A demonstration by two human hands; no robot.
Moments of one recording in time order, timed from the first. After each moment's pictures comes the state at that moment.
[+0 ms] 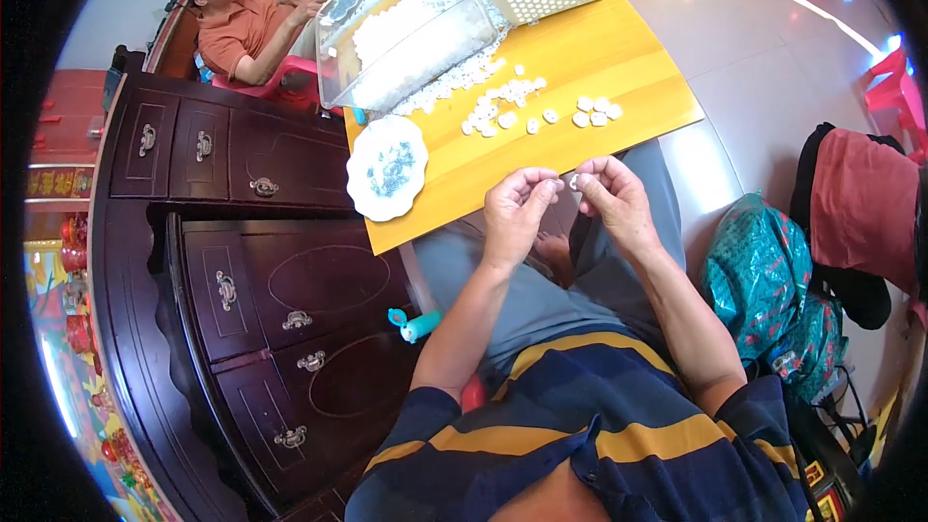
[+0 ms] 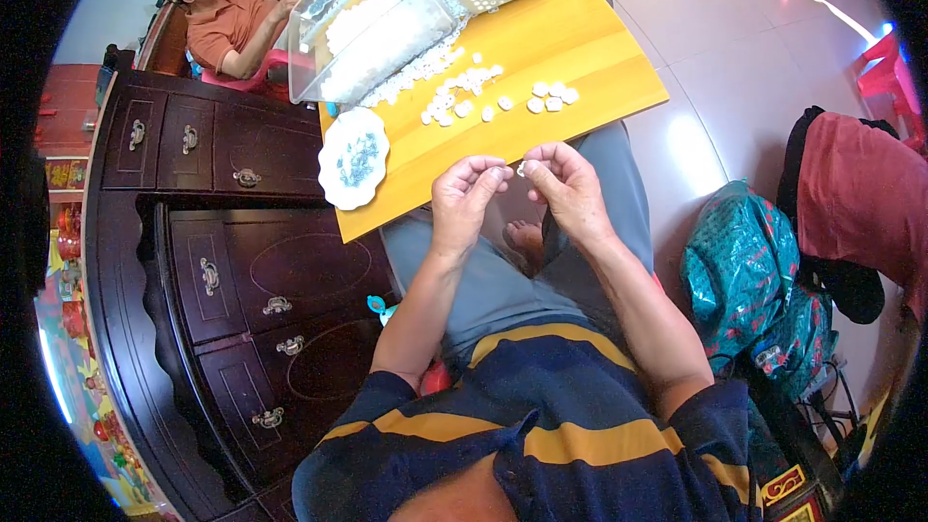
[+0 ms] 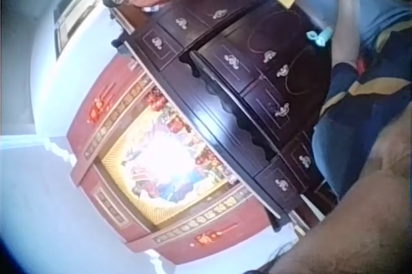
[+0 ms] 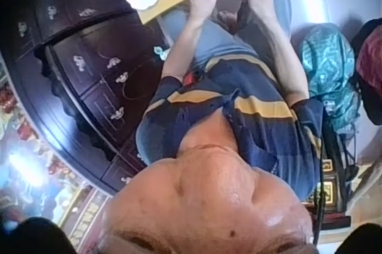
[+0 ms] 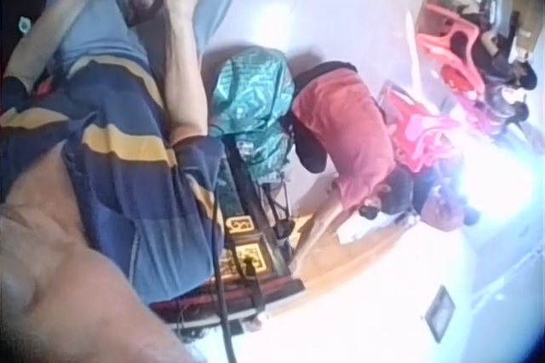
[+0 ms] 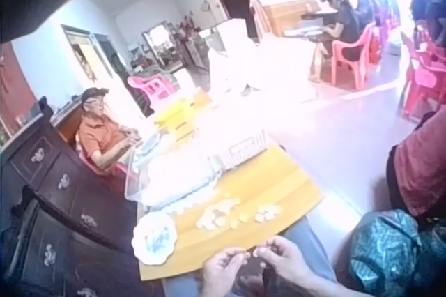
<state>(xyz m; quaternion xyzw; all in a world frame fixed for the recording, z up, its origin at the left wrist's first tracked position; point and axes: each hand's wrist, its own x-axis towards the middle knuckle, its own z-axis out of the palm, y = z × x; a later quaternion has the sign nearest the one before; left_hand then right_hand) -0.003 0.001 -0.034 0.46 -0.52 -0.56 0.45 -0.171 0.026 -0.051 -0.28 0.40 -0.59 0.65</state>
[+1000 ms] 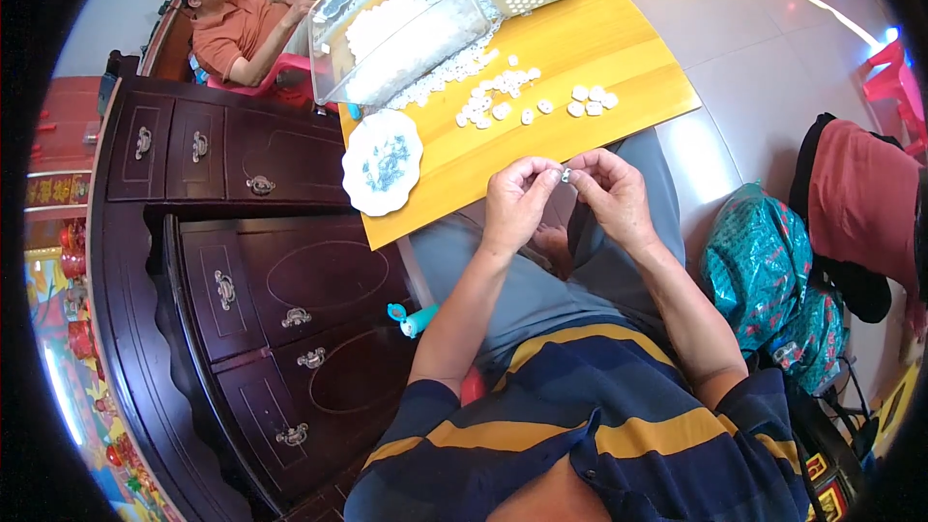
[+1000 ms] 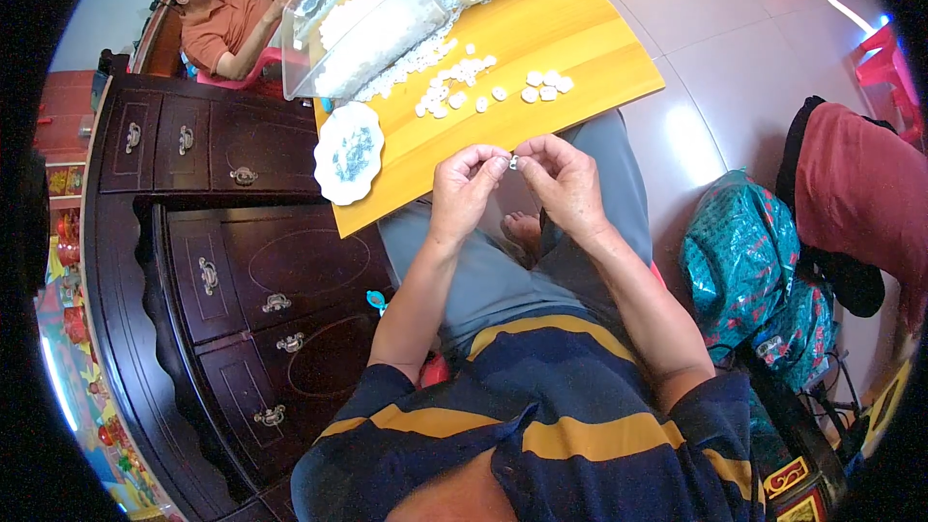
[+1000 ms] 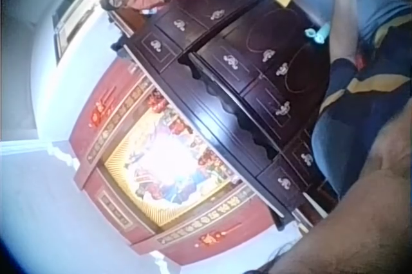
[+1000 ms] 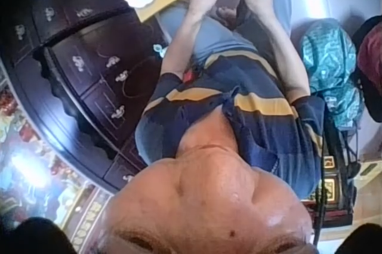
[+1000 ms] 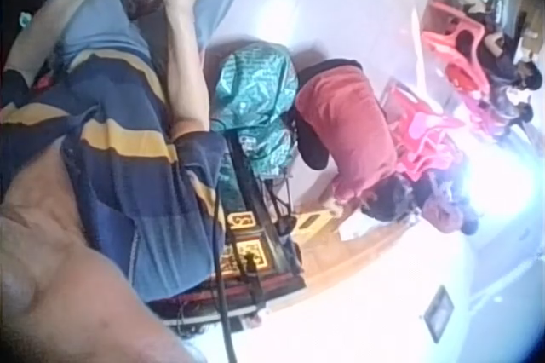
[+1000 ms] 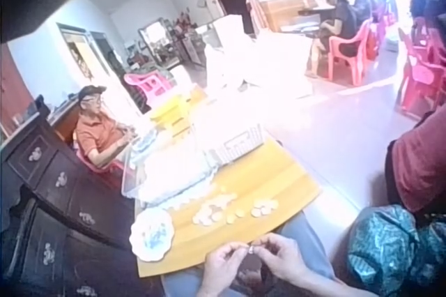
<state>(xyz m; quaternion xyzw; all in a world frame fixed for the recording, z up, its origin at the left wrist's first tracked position) -0.005 -0.006 -0.031 0.48 -0.61 -0.51 0.38 -0.168 0.027 -0.055 -0.39 0.49 -0.57 0.53</state>
